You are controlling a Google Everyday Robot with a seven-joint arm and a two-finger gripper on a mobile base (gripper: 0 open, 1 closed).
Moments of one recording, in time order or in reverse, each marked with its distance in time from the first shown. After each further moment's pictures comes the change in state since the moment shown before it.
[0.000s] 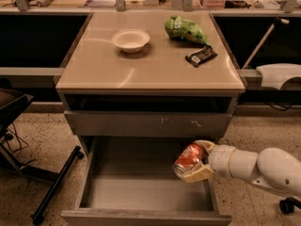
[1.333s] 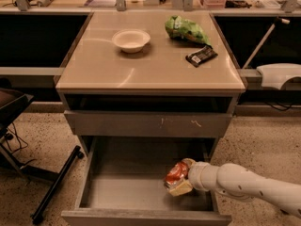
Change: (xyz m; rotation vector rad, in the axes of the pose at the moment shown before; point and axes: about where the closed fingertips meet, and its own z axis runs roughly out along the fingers) arm 0.121 0.015 0.104 0.032 0.210 -0.022
